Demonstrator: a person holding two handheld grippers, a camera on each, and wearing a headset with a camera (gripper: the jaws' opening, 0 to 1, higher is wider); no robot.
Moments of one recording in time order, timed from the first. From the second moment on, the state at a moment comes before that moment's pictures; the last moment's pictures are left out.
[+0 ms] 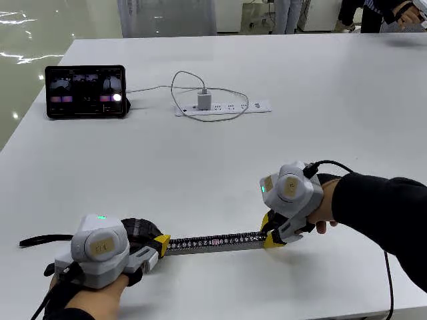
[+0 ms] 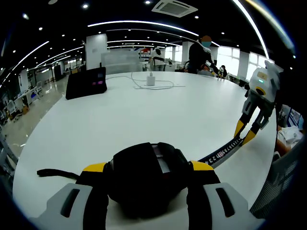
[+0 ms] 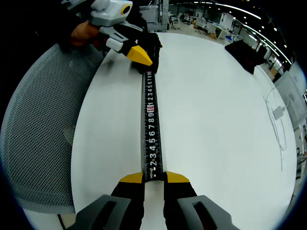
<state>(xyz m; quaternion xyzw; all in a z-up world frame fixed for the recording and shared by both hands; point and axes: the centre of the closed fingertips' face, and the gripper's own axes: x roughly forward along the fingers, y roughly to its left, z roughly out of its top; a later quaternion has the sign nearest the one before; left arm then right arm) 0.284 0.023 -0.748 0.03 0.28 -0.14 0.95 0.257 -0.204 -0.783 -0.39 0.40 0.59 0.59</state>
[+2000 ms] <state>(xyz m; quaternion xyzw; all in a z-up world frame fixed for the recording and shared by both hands) 0.284 0.023 -0.749 0.04 0.28 -0.14 0.95 0.257 -0.185 -0.783 -0.38 0.39 0.59 0.59</state>
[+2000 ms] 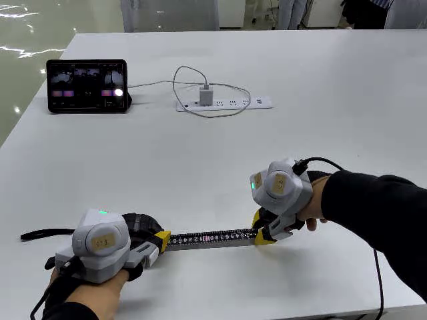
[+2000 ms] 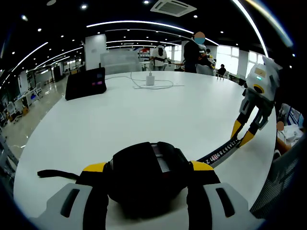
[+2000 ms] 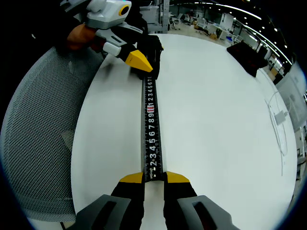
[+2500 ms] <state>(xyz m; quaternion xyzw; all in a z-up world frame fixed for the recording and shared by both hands) 0.284 0.023 -0.749 0.04 0.28 -0.14 0.95 0.257 -0.180 -0.783 -0.38 0.39 0.59 0.59</state>
